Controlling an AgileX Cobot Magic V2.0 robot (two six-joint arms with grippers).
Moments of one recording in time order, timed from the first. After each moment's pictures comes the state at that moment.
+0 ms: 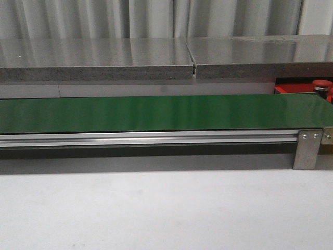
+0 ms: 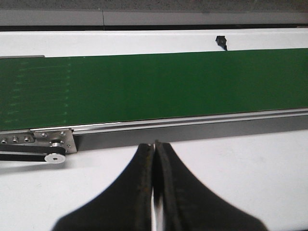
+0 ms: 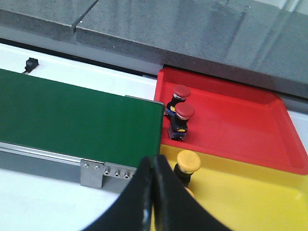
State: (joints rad) left arm -0.13 0.48 -0.61 -0.12 0.70 0.04; right arm -0.07 0.46 -0.52 0.10 0.44 -0.26
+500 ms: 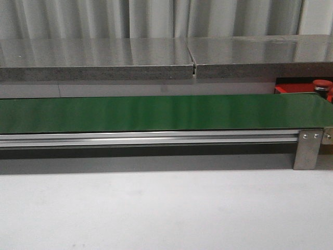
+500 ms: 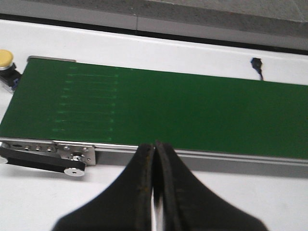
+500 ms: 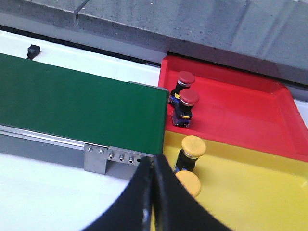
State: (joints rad) left arm -0.03 0.73 -0.74 -0.07 0.65 -0.09; right arm -0.07 0.43 -0.48 0.10 0.46 -0.26
